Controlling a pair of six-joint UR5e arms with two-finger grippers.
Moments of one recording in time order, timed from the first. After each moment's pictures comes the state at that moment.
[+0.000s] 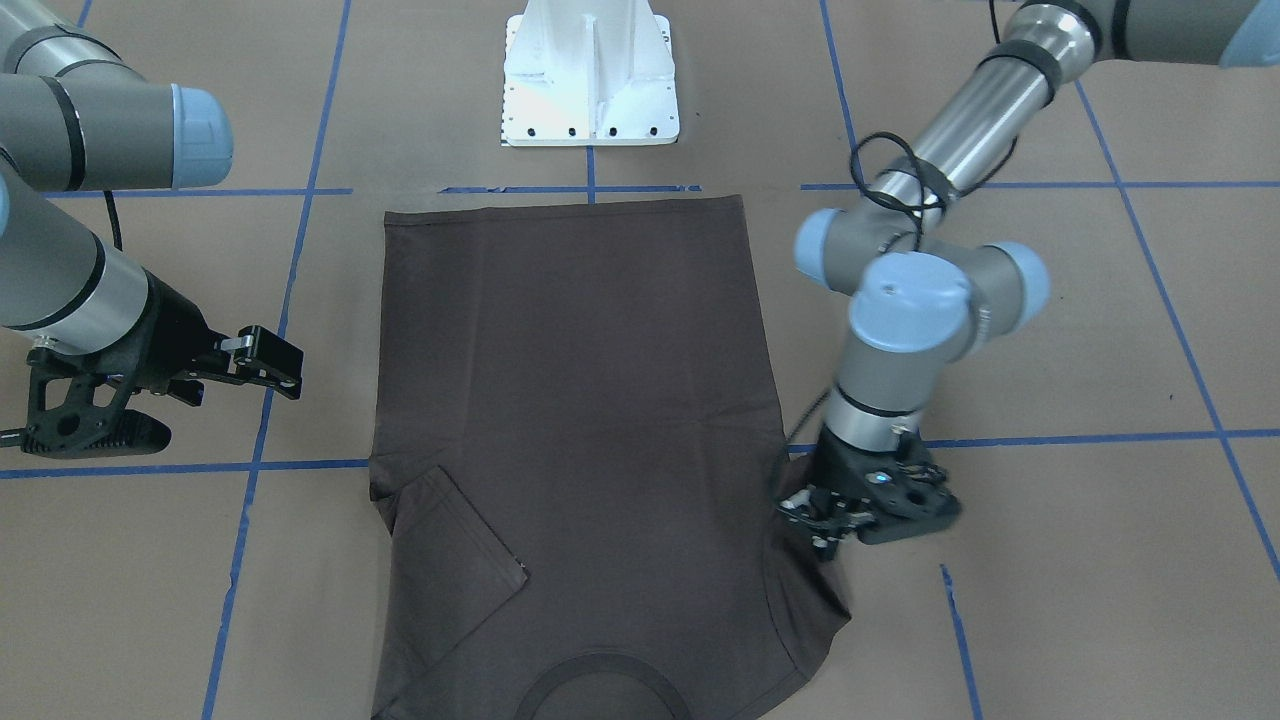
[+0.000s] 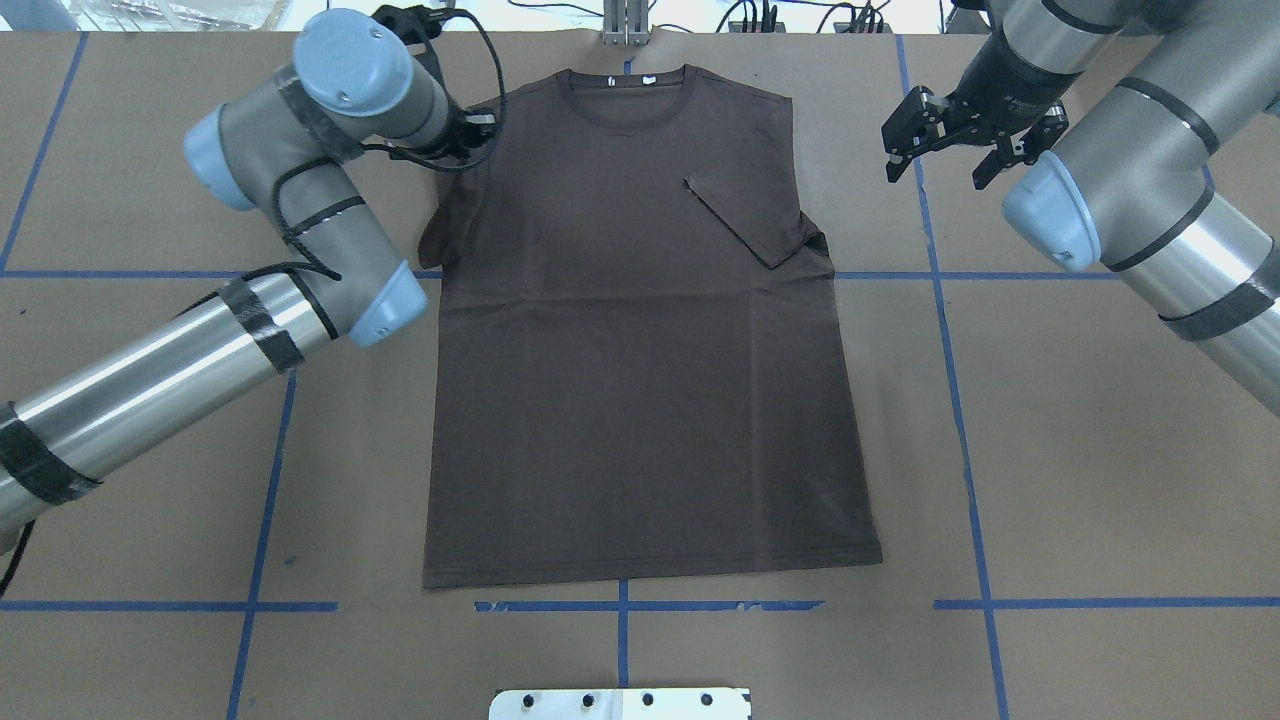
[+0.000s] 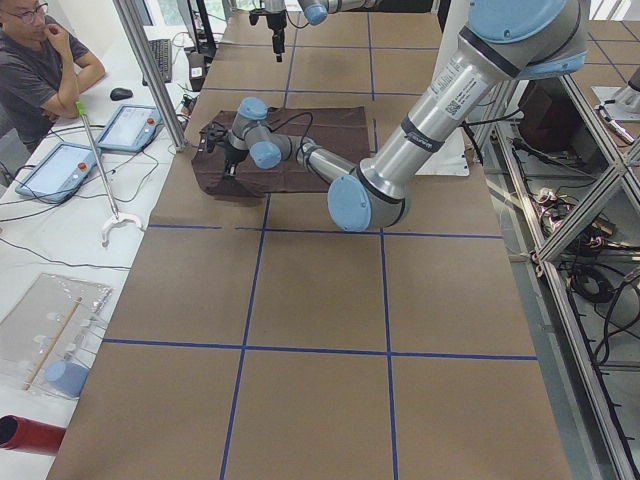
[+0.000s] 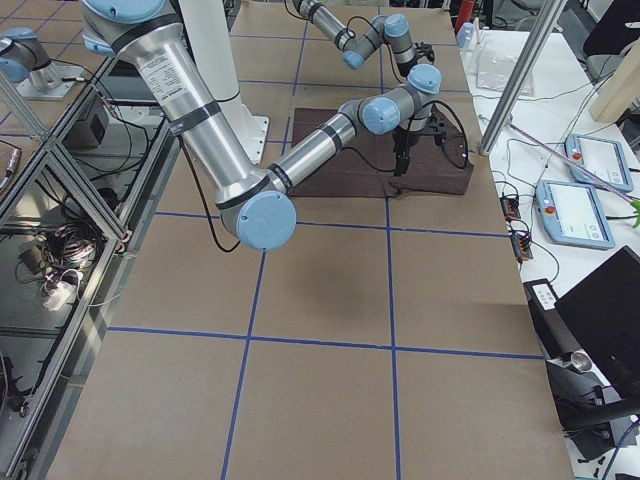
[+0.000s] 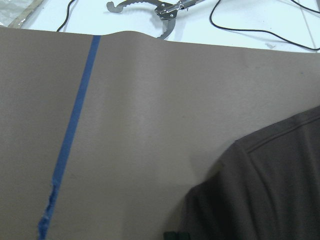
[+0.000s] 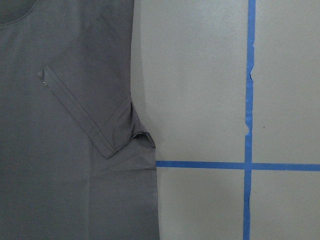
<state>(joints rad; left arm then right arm) -0.79 -2.40 -1.18 -2.04 -1.74 -1.32 1.05 -1.01 1.66 -1.70 2.33 0.74</state>
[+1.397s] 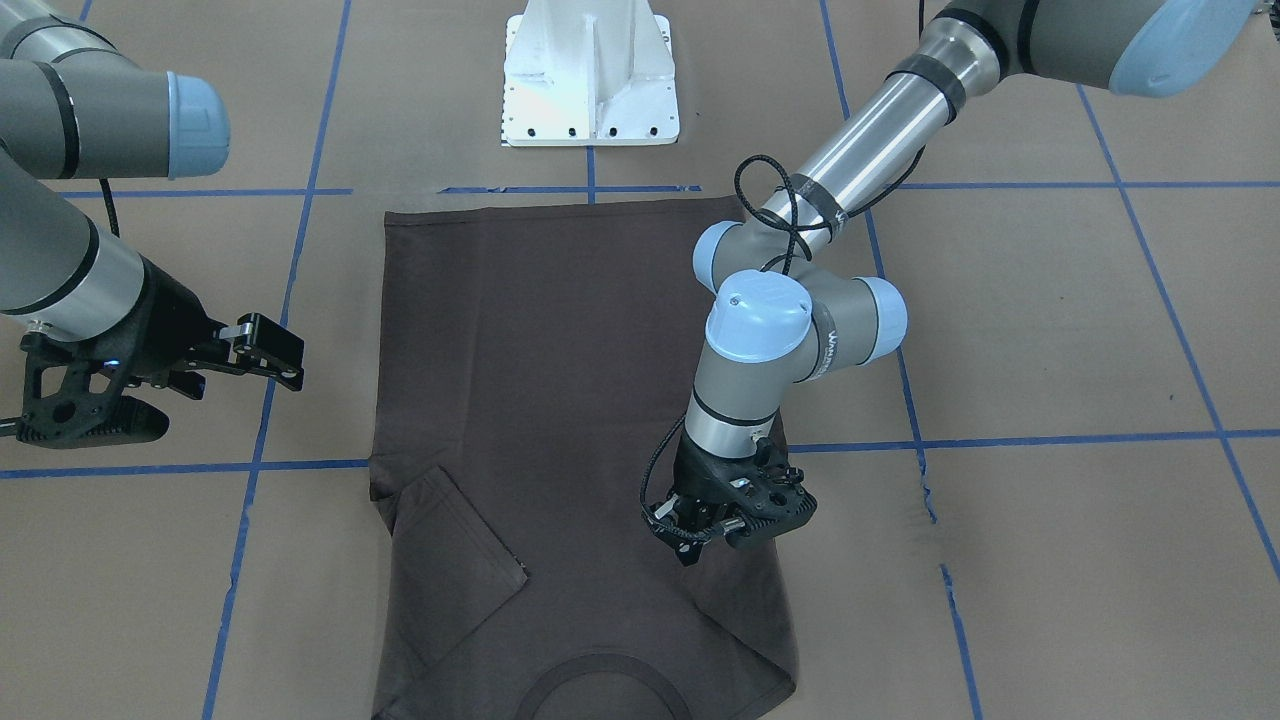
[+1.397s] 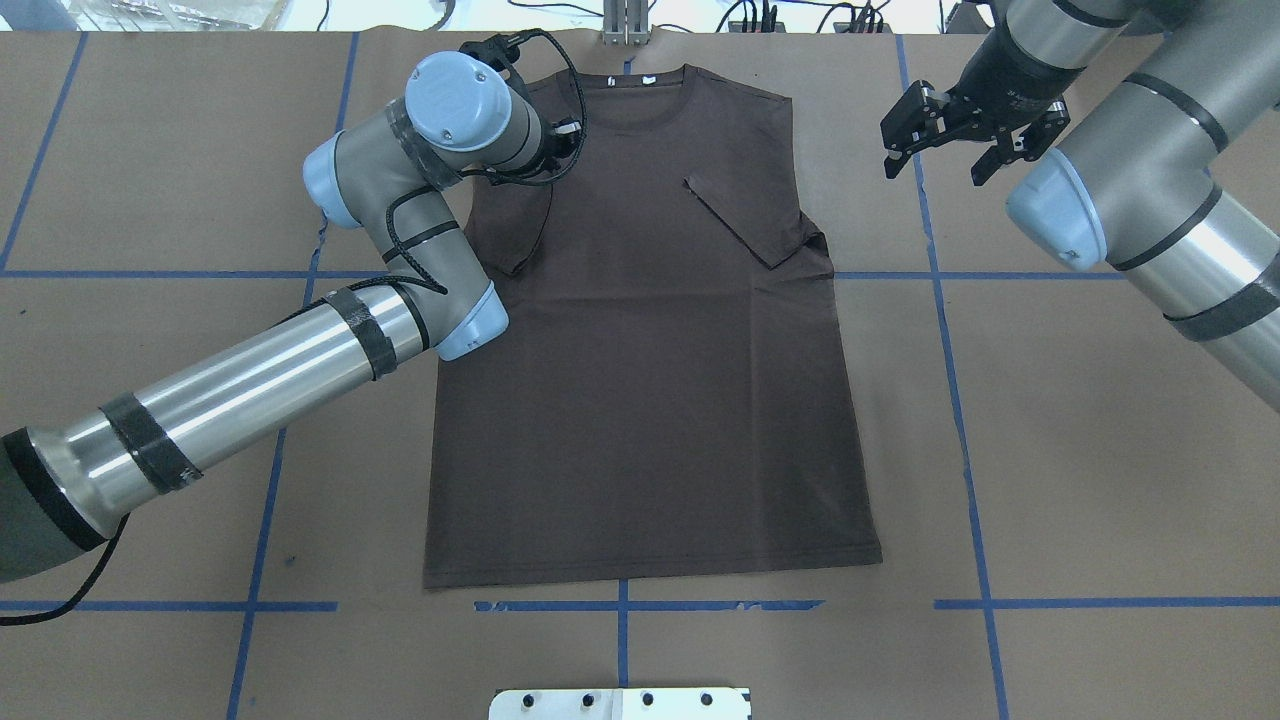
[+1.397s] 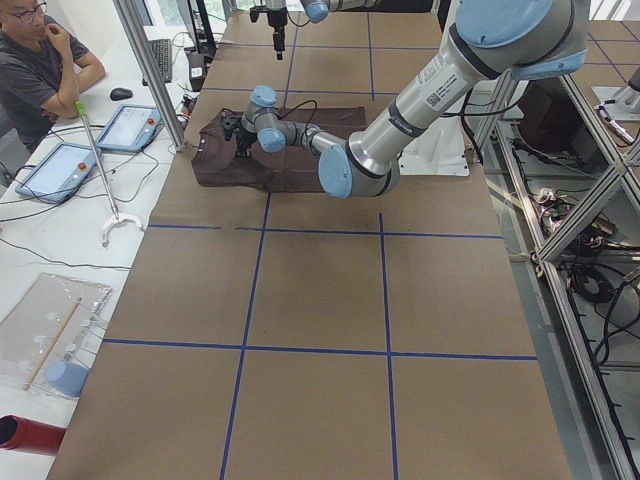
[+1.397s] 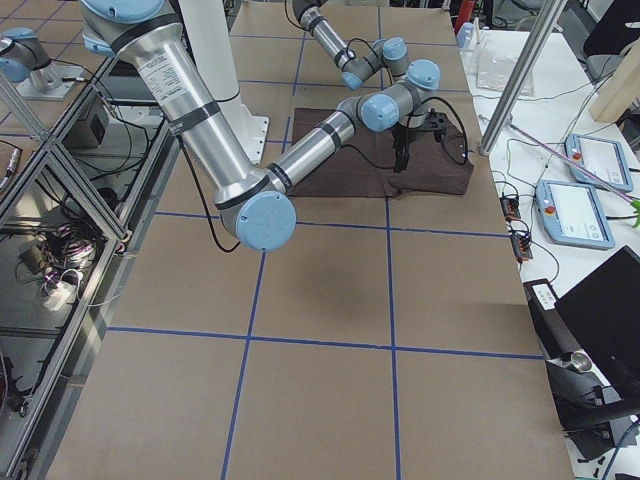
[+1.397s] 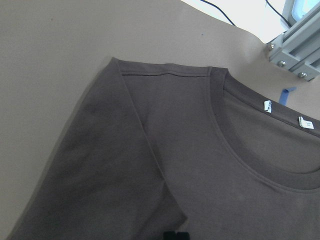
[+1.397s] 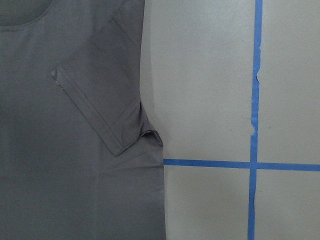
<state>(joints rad) -0.73 -2.54 -0.92 -2.28 -1.70 -1.53 1.05 -1.01 1.68 -1.70 2.34 0.74</state>
